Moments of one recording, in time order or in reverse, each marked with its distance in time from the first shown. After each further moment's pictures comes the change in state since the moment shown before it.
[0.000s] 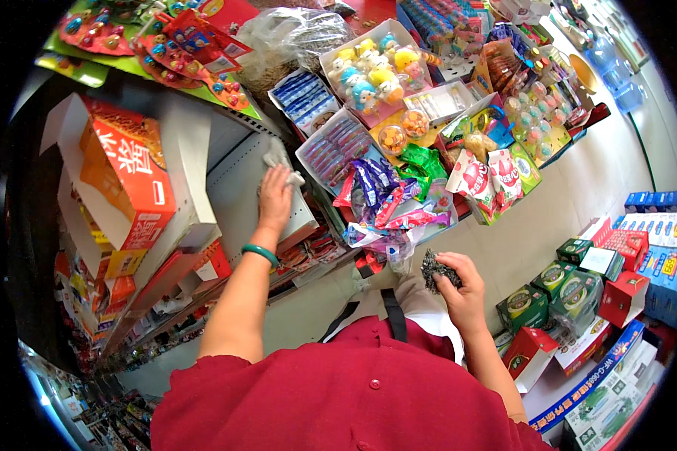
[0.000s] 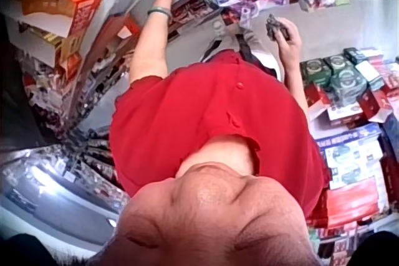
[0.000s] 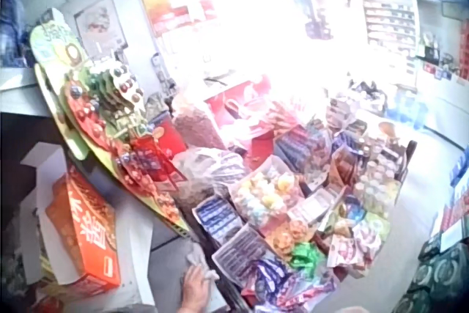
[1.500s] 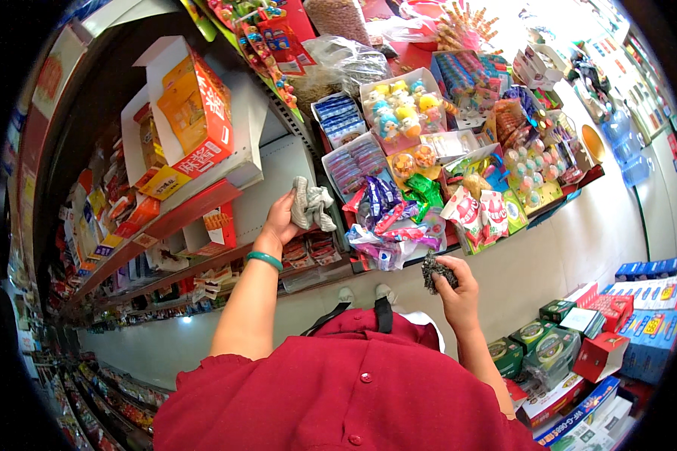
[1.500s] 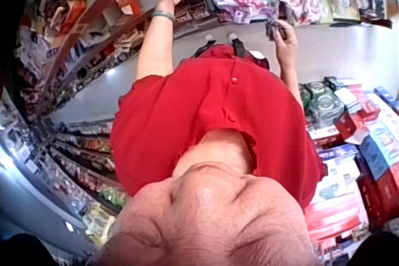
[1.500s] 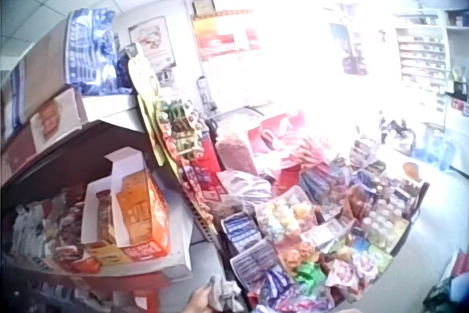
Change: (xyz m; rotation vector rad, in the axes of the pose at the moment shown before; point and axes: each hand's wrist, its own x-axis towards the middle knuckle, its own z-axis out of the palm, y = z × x) left_hand -0.043 0.081 -0.061 -1.687 -0.146 -0.629; right_hand 0.003 -0.001 -0.040 0.093 -0.081 -0.094
